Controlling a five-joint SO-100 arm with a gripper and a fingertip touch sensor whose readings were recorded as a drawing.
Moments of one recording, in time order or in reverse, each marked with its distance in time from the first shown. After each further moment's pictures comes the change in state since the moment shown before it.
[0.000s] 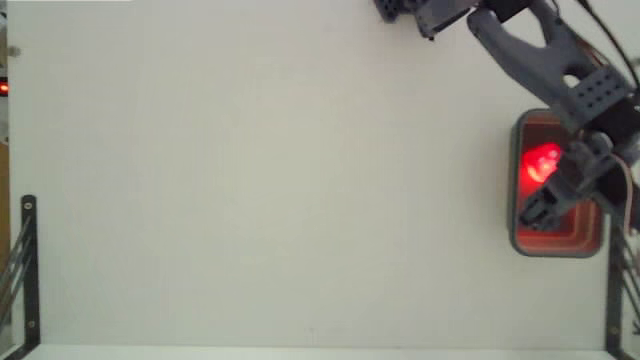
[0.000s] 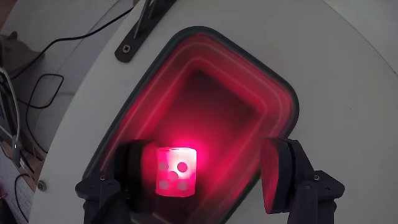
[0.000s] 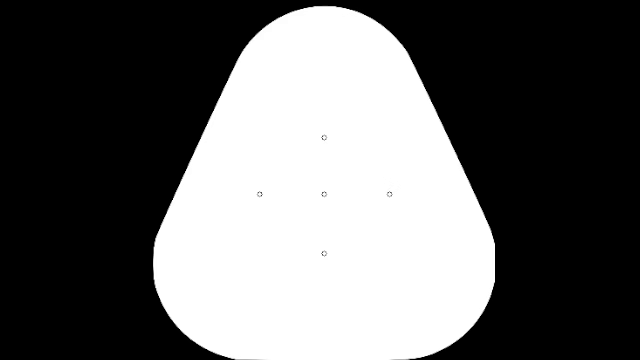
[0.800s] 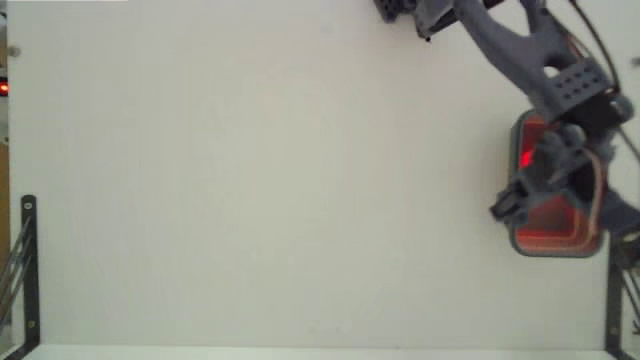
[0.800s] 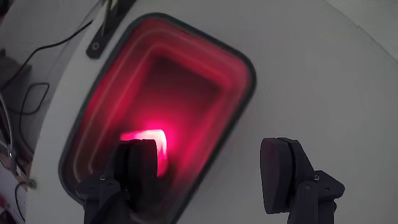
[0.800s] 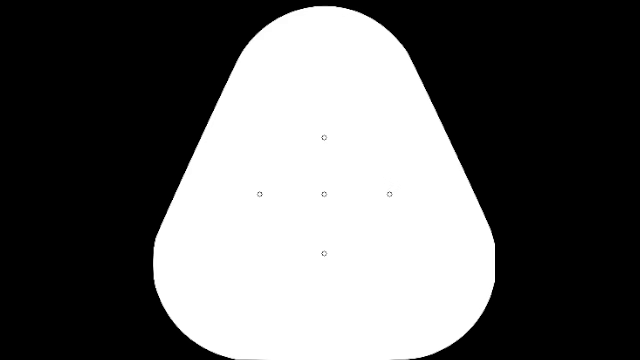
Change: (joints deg) arm 6.9 10.1 10.2 0.1 0.1
